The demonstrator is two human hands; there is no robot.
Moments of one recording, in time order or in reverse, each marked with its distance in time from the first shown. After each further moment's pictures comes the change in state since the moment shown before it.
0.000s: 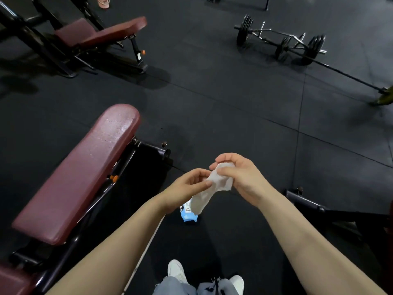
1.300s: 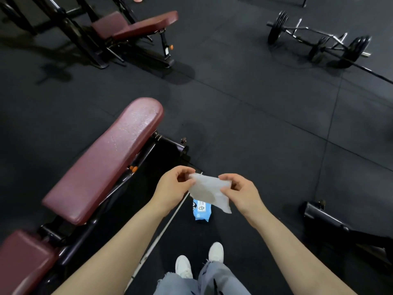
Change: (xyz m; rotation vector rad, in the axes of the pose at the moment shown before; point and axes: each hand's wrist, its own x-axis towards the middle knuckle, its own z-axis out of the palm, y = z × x) left_hand -0.033 -0.005 -0.043 0.284 0.623 -0.119; right_hand 0.025 0.056 0.038 -0.274 0.049 -0.012
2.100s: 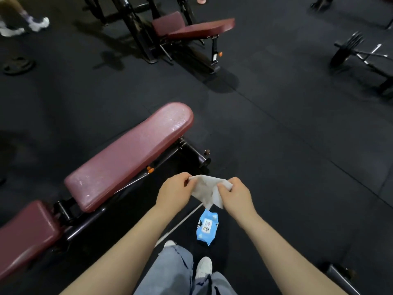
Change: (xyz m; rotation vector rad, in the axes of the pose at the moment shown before) left_hand 0.095 0.019 0.000 0.384 0.245 -0.109; right_hand 0.143 -0.053 0.015 -0.327 -0.123 -0.017
